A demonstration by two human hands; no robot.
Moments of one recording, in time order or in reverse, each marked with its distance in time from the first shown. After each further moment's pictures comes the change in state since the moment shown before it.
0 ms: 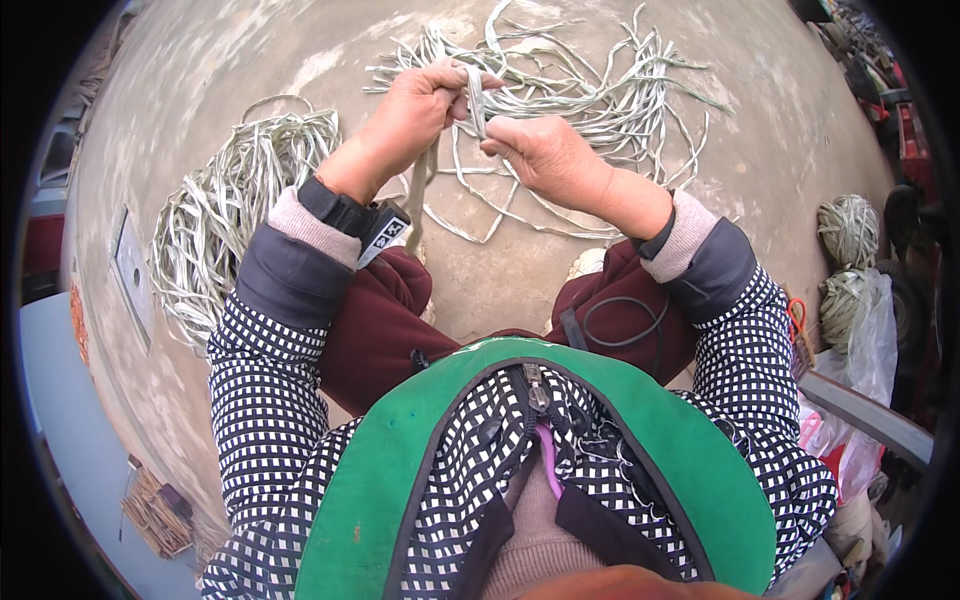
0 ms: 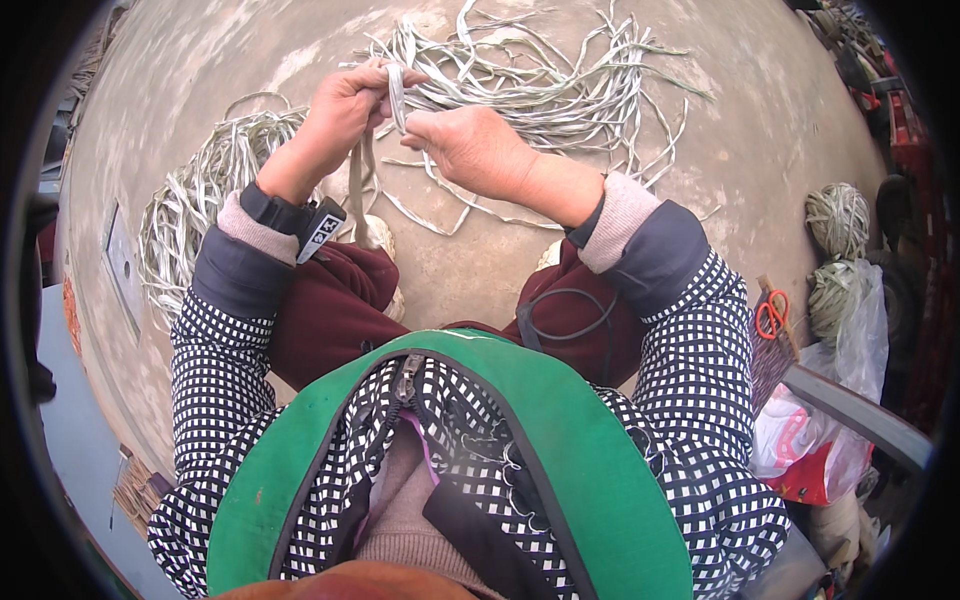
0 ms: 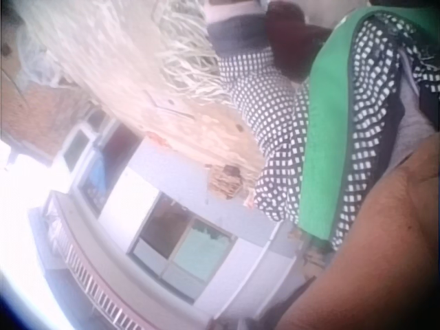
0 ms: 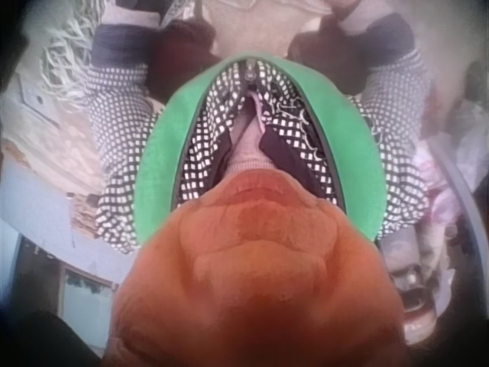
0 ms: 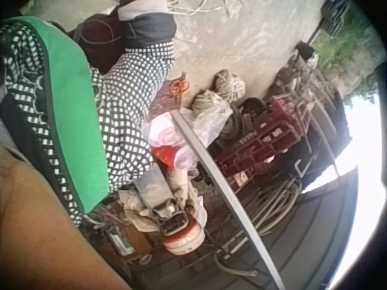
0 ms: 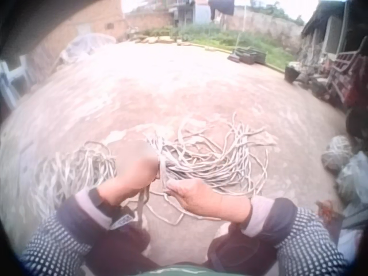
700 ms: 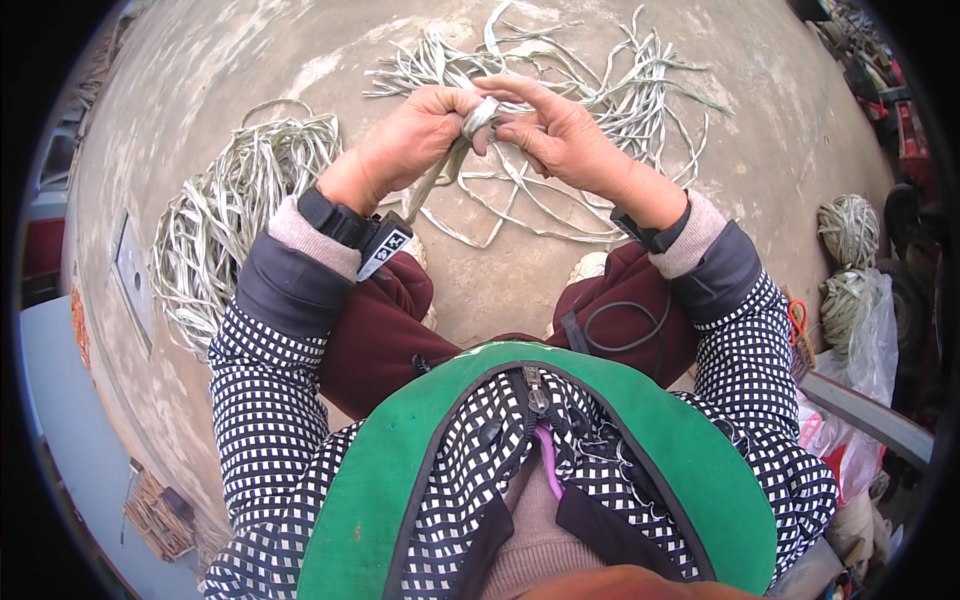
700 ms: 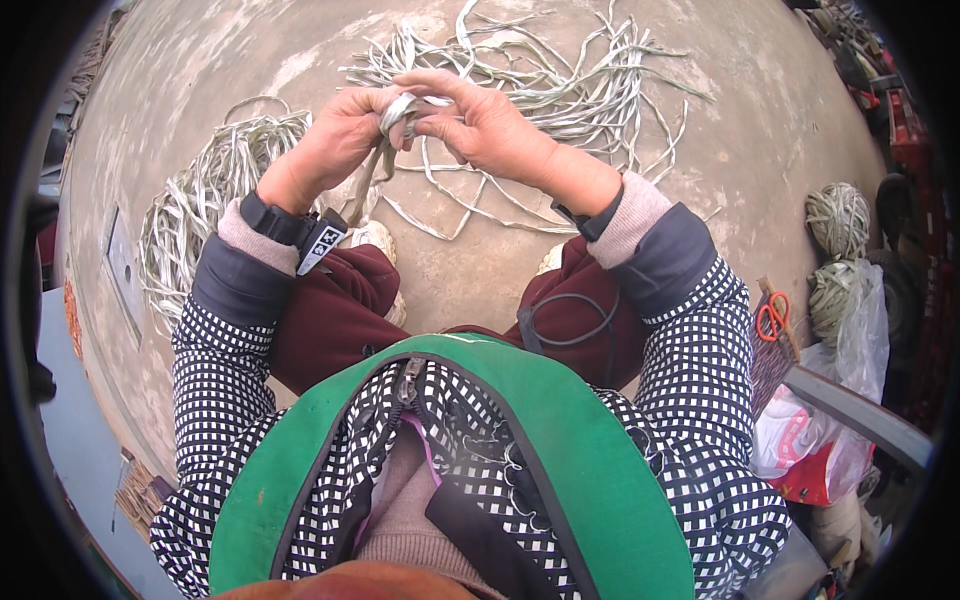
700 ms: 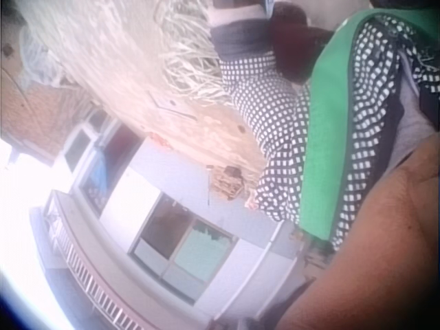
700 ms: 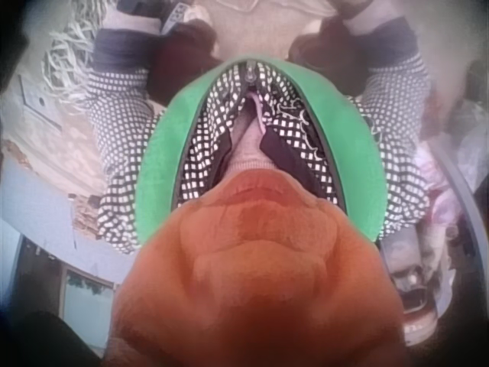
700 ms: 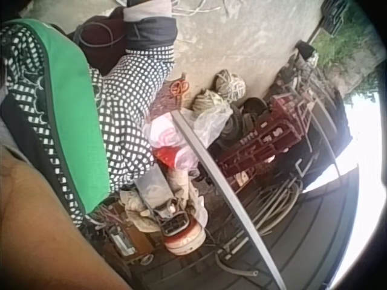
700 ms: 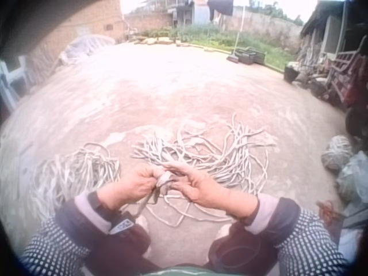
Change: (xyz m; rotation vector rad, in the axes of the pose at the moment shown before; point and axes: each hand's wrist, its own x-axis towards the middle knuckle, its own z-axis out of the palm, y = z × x) left_hand -0.008 0.009 0.003 -0.109 -0.270 -0.057; right_hand 0.003 -0.003 -0.022 0.560 -0.019 0.372
